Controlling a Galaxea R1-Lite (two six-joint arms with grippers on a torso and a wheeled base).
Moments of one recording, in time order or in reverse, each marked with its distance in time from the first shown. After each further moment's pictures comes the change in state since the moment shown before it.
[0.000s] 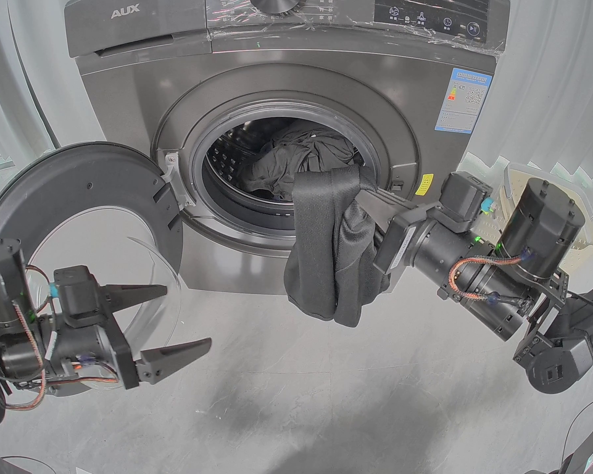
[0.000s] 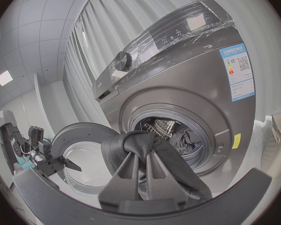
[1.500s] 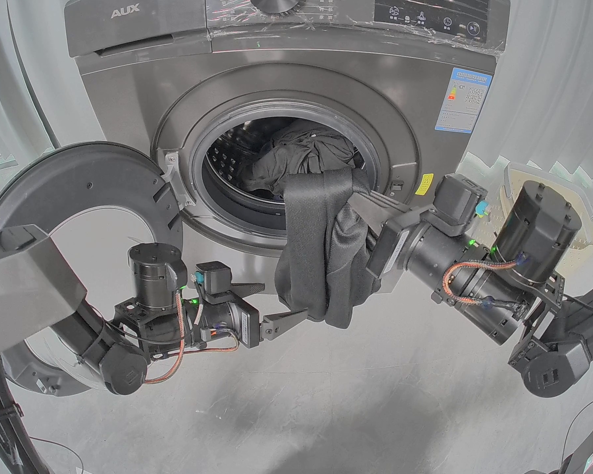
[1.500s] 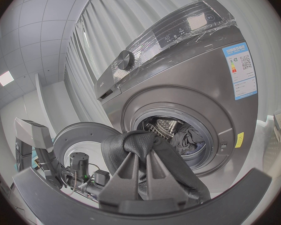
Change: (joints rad) left arm -0.116 0.722 -0.267 -0.454 0.037 -0.179; right arm 0.017 0.013 -0.004 -0.013 0.001 -0.001
